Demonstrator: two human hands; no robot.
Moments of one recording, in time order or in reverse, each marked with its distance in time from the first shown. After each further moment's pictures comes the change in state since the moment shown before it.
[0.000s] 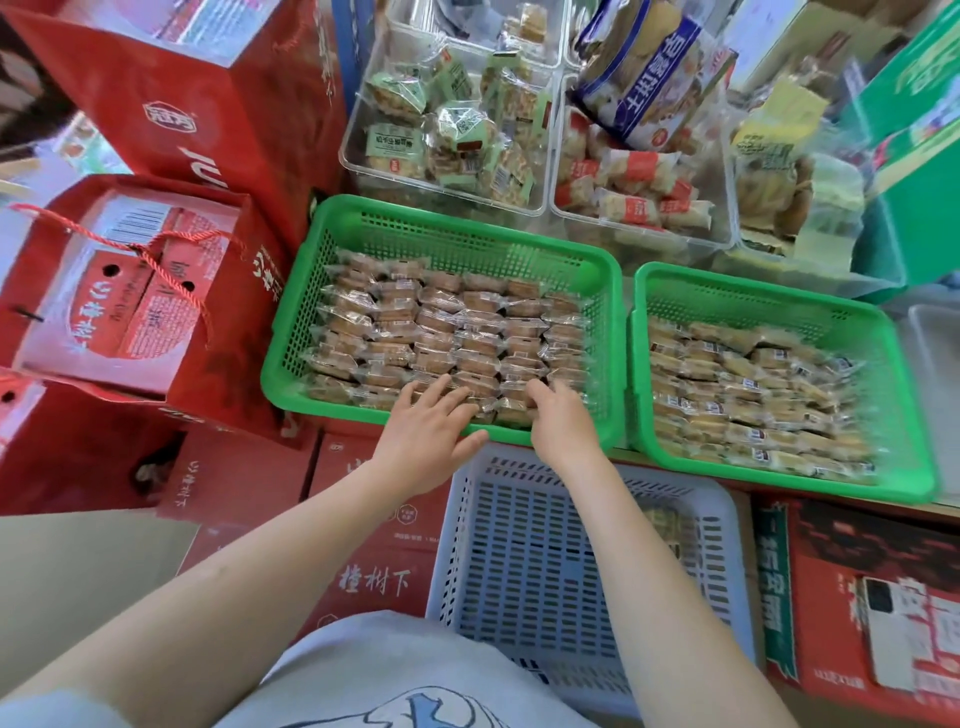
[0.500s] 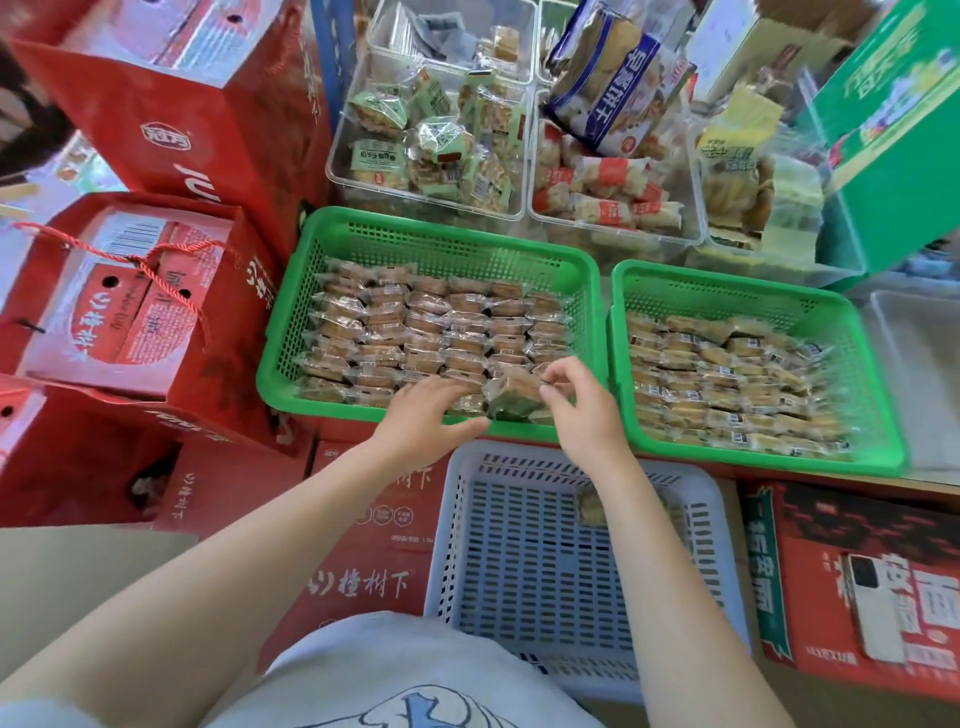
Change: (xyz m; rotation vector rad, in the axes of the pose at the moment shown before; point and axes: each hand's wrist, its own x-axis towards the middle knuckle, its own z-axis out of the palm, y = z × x) left_hand -0.005 0.007 -0.033 -0.406 -0.048 -0.072; right_hand -0.056 0.006 -0.047 0.587 0.223 -0.019
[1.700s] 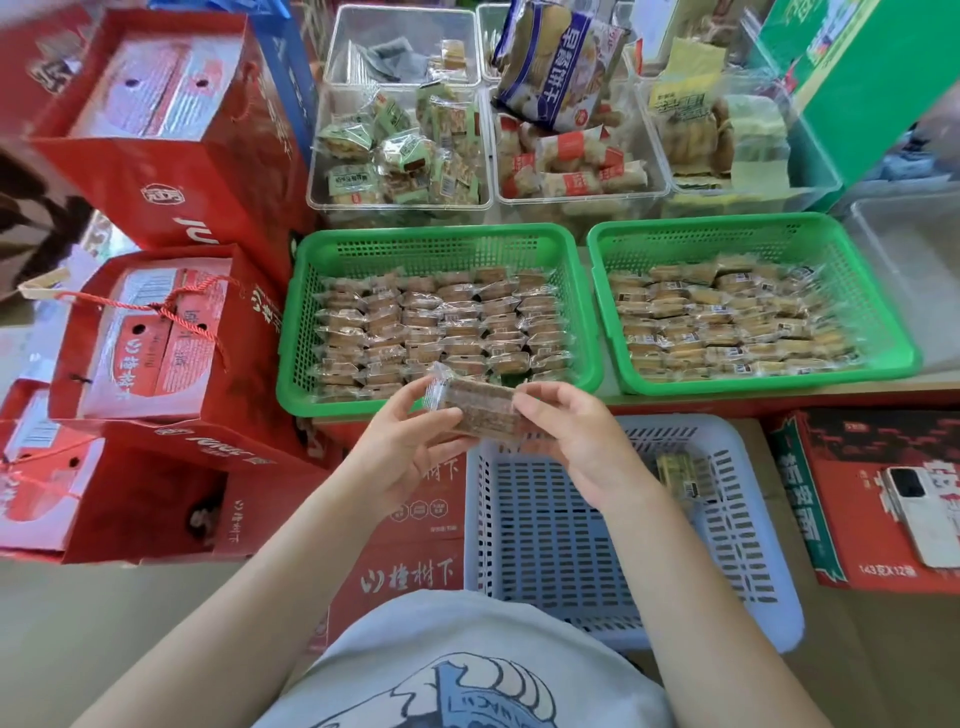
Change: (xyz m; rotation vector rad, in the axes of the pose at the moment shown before) left_hand -0.101 0.040 -0.025 -1.547 -0.032 -0.186; right_hand -0.086 -0.017 0.007 0.867 -0.107 0.327
